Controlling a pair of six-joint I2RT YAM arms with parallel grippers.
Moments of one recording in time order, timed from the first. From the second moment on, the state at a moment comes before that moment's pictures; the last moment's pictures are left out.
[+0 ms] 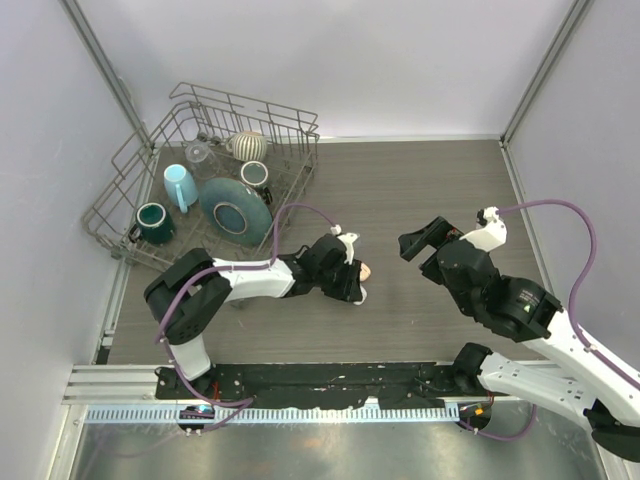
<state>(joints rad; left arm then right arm) -0.92 1.76 0.93 0.03 0.20 -0.57 0.88 0.72 0.97 -0.81 0.68 1.10</state>
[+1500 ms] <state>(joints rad) -0.93 1.05 0.96 -0.13 -0.19 -0.40 0.81 0.86 0.96 -0.81 0.76 0.91</state>
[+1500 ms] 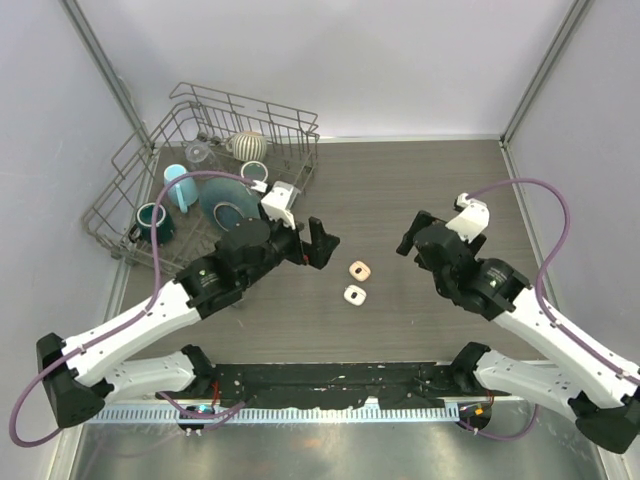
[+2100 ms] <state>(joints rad) -0.93 0.96 1.10 -0.33 -0.51 -0.32 -0.07 1.17 1.06 -0.62 0.26 0.57</state>
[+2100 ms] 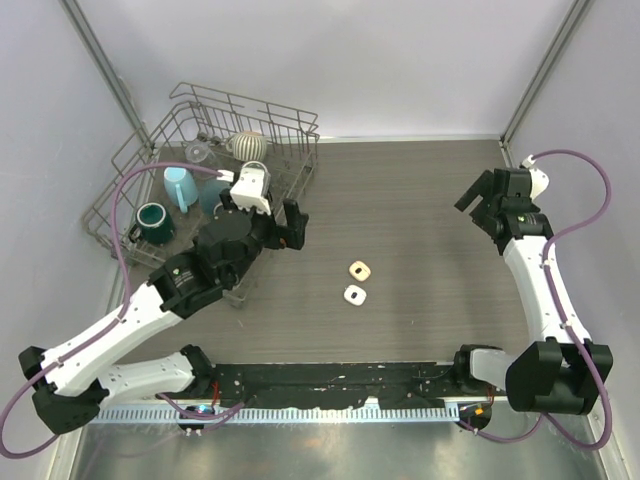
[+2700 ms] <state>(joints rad) -0.38 0.93 1.07 -0.33 -0.40 -0.34 -0.07 1.00 0.81 -0.23 0.14 0.41</state>
